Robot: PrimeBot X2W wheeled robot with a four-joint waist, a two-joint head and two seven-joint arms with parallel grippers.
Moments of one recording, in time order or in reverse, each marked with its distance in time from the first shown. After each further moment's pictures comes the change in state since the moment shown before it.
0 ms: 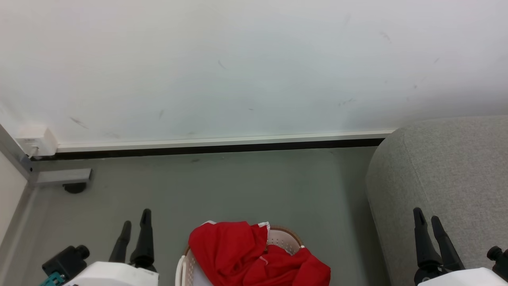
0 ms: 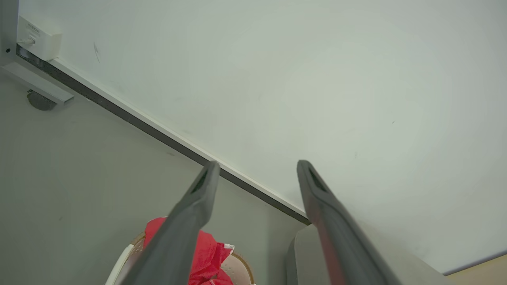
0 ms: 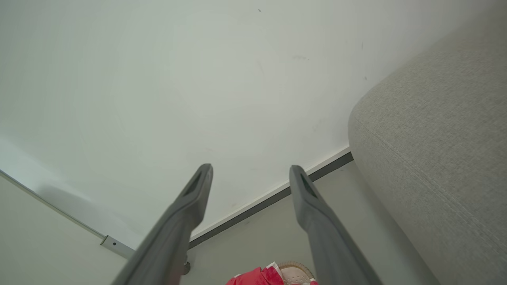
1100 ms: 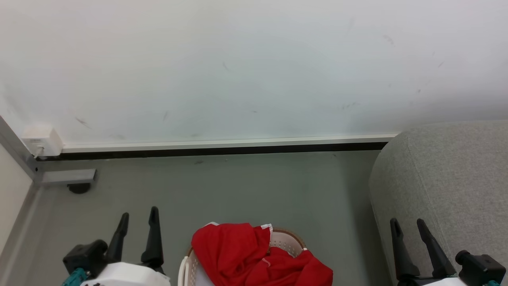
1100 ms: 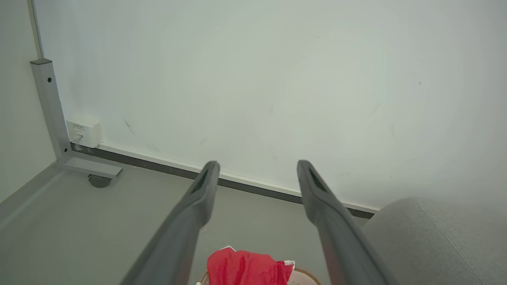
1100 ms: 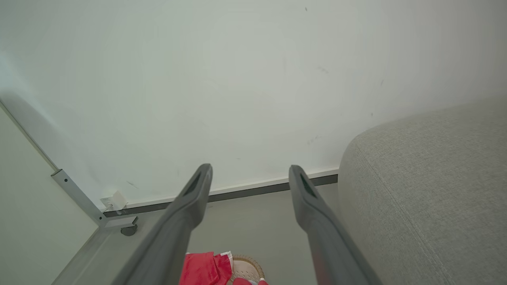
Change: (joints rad) left arm 0.000 0.041 -0.078 -0.013 0.340 0.086 -0.088; right arm 0.005 0.006 0.050 0.049 -0.399 0.000 -0.088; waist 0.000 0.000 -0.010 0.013
